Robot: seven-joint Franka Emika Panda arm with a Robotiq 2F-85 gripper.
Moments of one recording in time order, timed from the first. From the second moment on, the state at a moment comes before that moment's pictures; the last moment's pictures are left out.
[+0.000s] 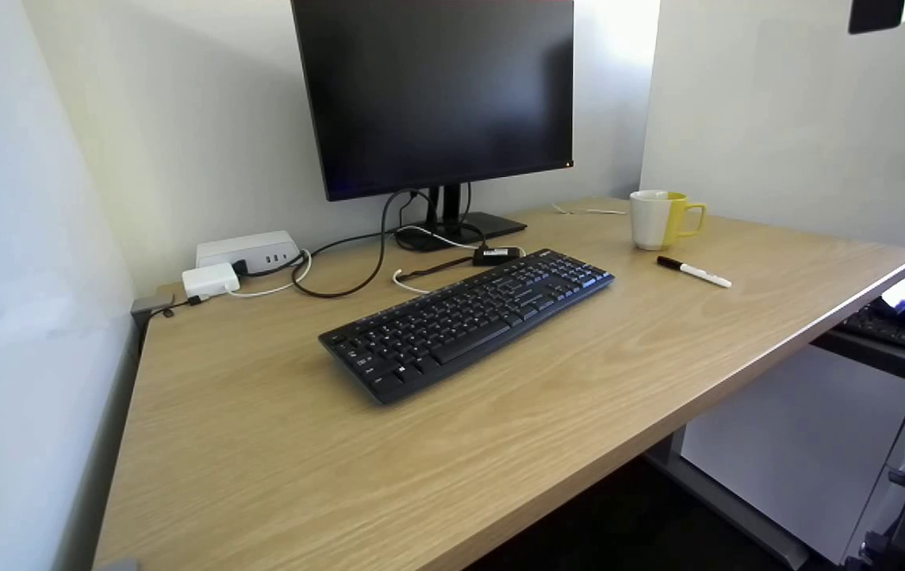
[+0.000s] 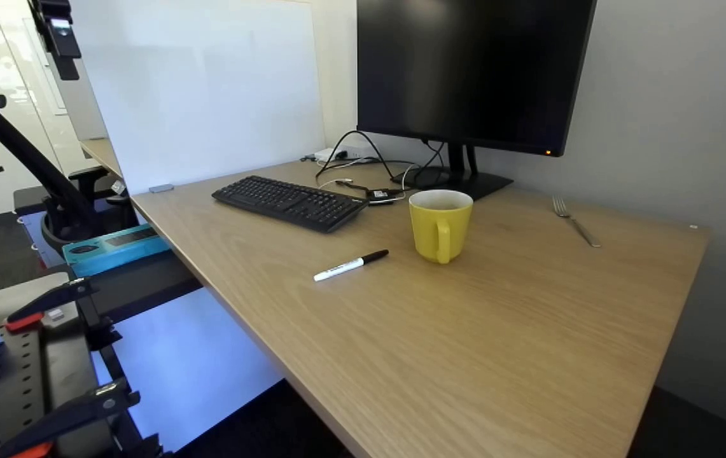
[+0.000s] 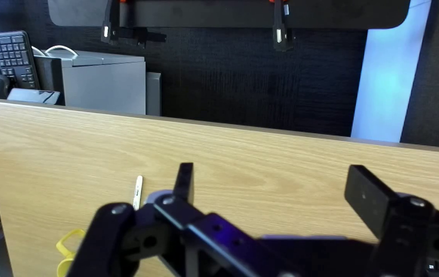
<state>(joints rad) 0.16 -0.63 0.43 -2.59 0.03 1.88 0.44</state>
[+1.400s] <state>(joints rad) 0.03 -0.27 0.06 -2.54 0.02 2.14 0.23</state>
